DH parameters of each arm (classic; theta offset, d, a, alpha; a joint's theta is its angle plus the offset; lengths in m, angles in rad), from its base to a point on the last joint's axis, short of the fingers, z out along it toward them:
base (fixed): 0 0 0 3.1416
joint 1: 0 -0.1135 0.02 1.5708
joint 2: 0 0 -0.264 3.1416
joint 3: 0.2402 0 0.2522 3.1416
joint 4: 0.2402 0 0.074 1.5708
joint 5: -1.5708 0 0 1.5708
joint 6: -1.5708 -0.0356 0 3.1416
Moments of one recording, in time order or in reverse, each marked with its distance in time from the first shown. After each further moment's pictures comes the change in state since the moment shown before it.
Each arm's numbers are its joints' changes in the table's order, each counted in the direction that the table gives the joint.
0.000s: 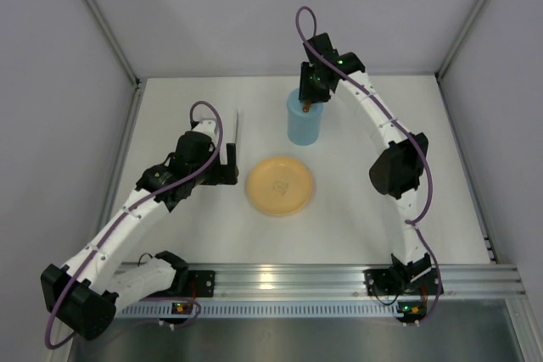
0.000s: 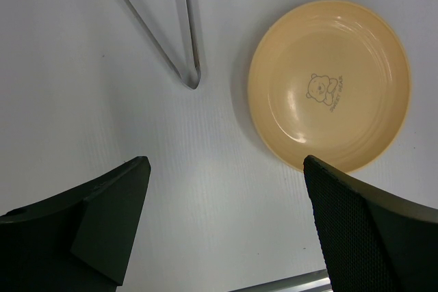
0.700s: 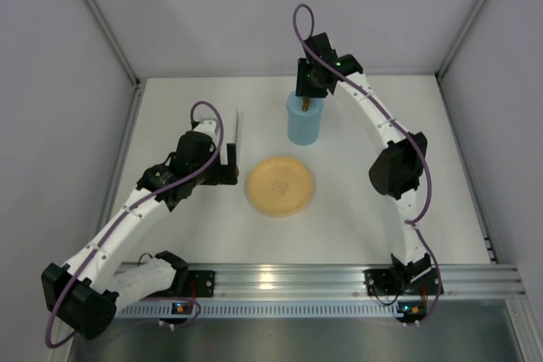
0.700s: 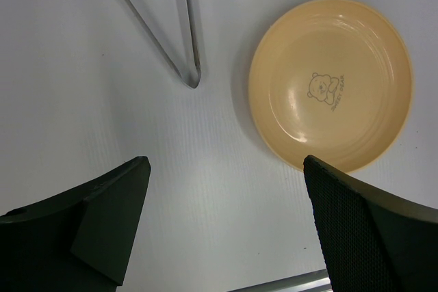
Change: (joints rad) left arm 0.000 0.006 0.000 0.000 0.000 0.000; right arm -0.006 -0.001 -0.027 -0.108 -0.019 0.024
